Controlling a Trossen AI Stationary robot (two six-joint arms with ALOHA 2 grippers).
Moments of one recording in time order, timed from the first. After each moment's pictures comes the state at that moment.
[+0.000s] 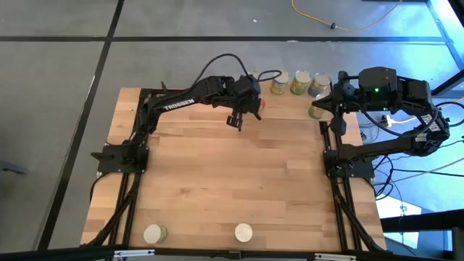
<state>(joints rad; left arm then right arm) 0.23 2.10 2.35 -1.15 -0.26 0.69 -0.23 1.02 1.71 -1.29 0.08 -0.14</state>
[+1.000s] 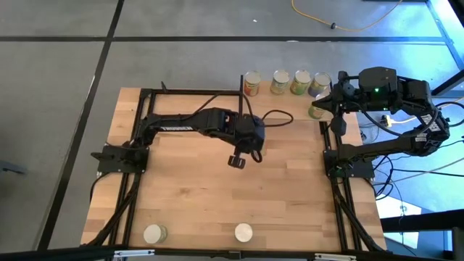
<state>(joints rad) -0.04 2.10 2.35 -1.22 -0.13 0.29 -0.23 1.02 1.71 -1.29 0.07 -0.14</state>
